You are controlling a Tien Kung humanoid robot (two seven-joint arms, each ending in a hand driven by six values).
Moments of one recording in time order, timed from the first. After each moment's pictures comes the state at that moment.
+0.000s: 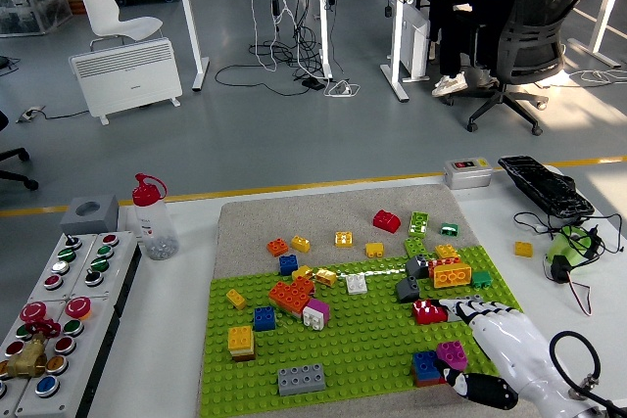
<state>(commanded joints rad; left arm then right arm) -0.09 0.04 -1.21 -0.18 1.36 0.07 0.27 0.22 -0.60 0.70 1.70 -2.07 -0.54 -0.25</state>
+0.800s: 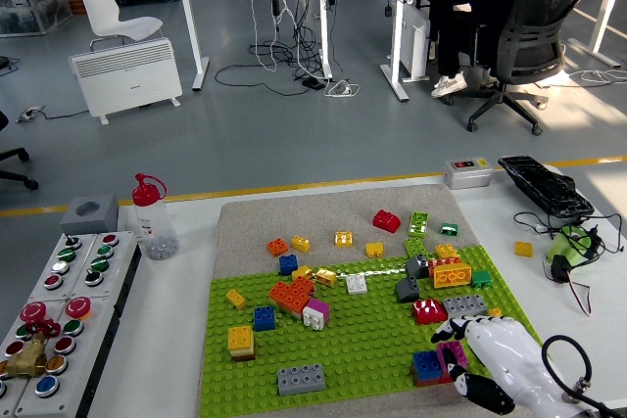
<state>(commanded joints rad) -0.09 0.05 -1.21 -0.18 1.36 0.07 0.27 0.24 -0.60 0.68 1.67 -2.06 -0.47 -0.26</state>
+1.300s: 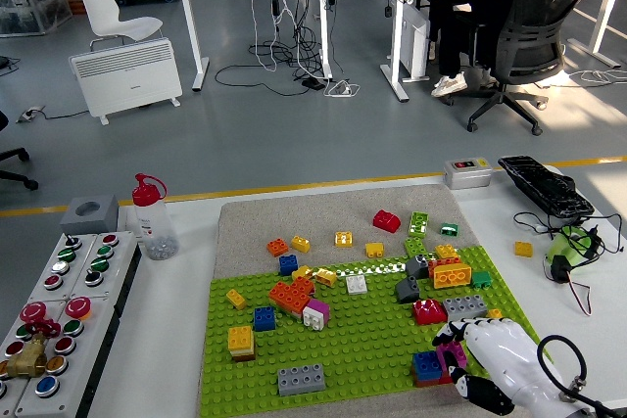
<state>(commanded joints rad) -0.09 0.04 -1.21 -0.18 1.36 0.07 0.28 0.25 -0.59 0.66 1.65 -2.07 -0.43 -0.27</state>
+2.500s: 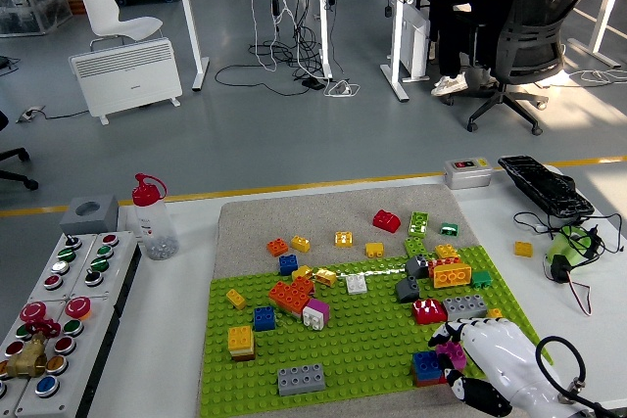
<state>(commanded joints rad) -0.09 0.04 -1.21 -0.18 1.36 0.07 0.28 0.25 -0.59 0.67 1.67 -2.08 -0.45 -0.26</state>
